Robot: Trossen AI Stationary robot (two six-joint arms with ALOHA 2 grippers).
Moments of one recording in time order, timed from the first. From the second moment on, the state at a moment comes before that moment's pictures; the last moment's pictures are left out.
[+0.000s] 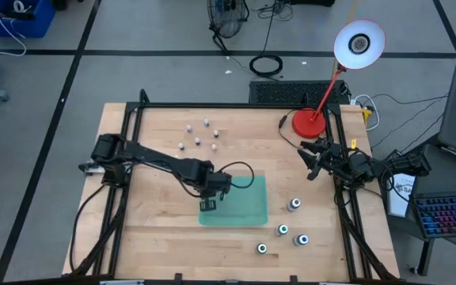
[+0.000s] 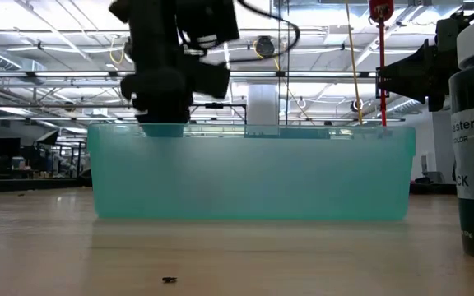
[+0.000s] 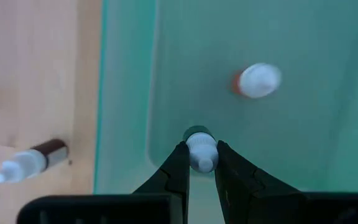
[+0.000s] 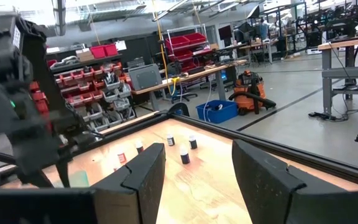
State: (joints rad) left arm -0.13 1.88 1.30 -0.80 -0.09 -0.25; right arm 0.18 0.03 0.01 0.11 0.73 0.17
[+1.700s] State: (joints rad) left arm 0.40 1.46 0.86 -0.89 -0.09 -0.54; right arm 0.18 0.03 0.01 0.11 0.73 0.17
